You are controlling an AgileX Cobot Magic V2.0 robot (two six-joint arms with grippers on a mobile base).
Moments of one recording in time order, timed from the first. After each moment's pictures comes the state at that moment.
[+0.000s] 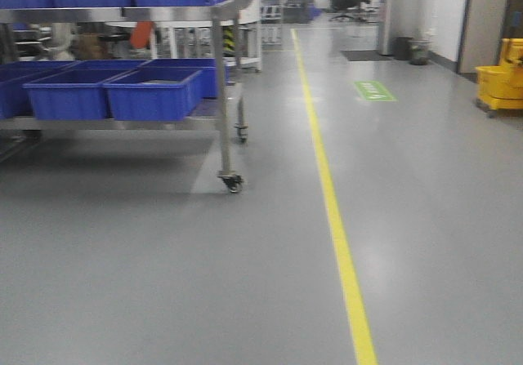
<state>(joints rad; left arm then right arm) 0.01 -0.01 0.00 -0.01 0.05 0.04 0.09 0.26 -0.26 -0.02 0.00 0.07</state>
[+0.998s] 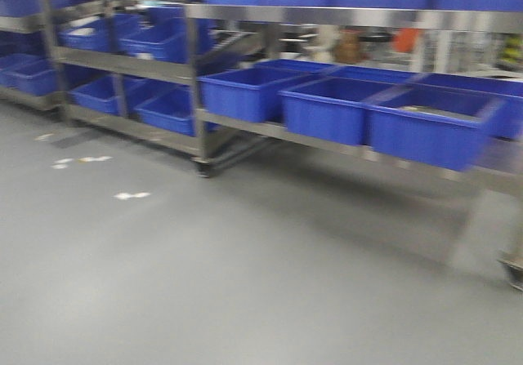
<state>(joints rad) 0.01 -0.01 0.00 -0.01 0.05 0.04 0.09 0.26 -0.26 -0.02 0.00 0.07</state>
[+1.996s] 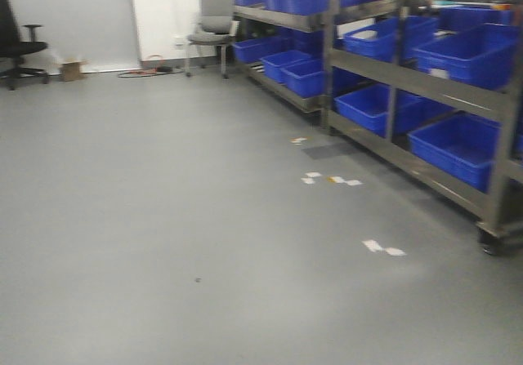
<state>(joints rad) 0.01 -0.01 0.00 -0.01 0.05 0.04 0.09 0.26 -0.26 -0.02 0.00 0.07</state>
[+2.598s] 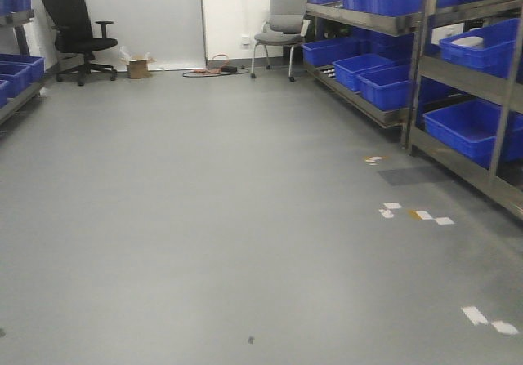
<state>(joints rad) 0.01 -0.01 0.00 -0.01 0.05 0.04 0.09 0.26 -0.26 -0.02 0.00 0.07</state>
